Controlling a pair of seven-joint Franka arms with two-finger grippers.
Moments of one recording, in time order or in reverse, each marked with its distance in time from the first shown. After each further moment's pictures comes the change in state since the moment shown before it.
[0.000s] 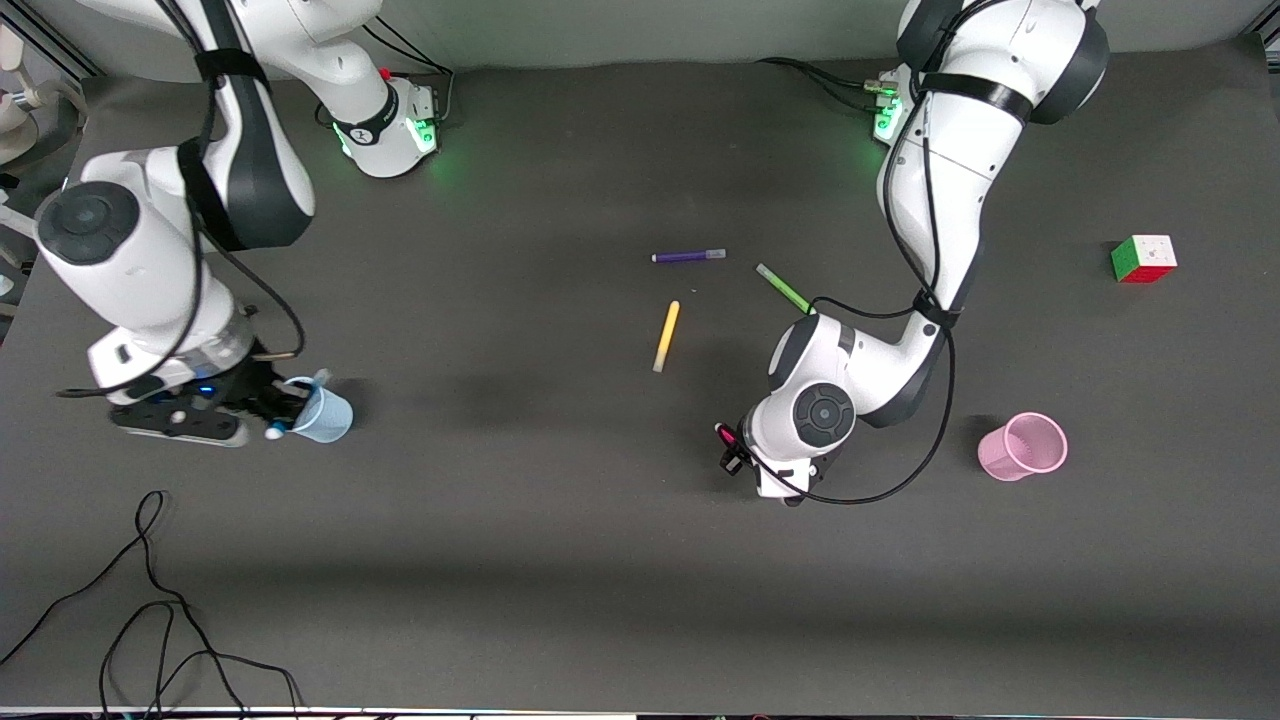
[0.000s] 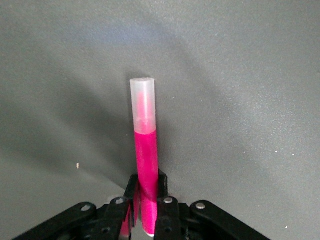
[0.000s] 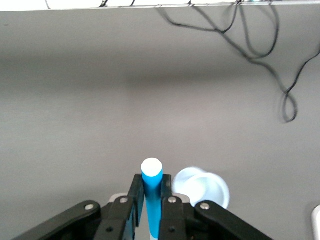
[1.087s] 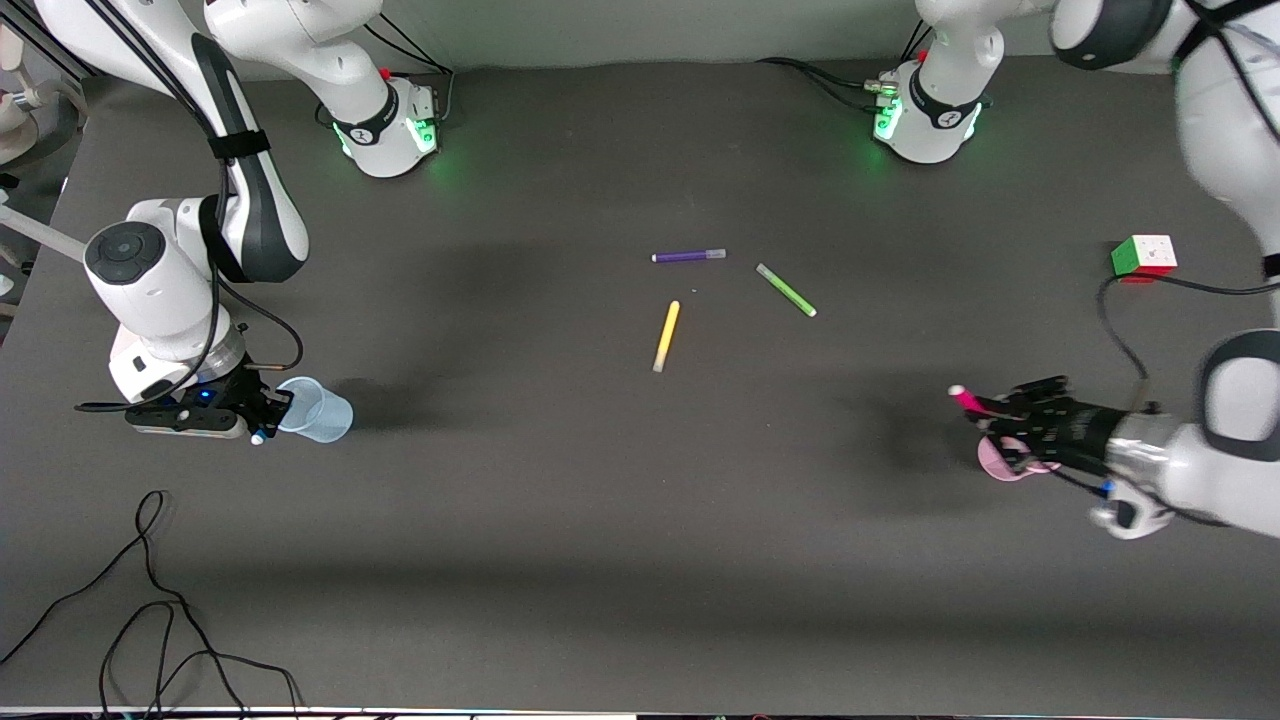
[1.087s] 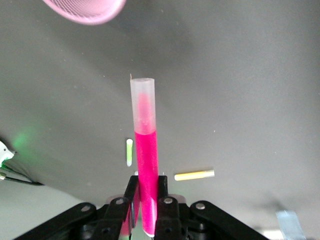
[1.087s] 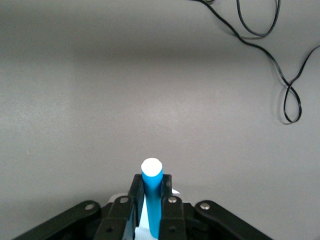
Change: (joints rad) left arm 0.612 -0.138 -0.019 0.259 -0.289 -0.902 0.410; right arm -0.011 0.039 -0.123 -0.322 -0.008 0.416 -0.108
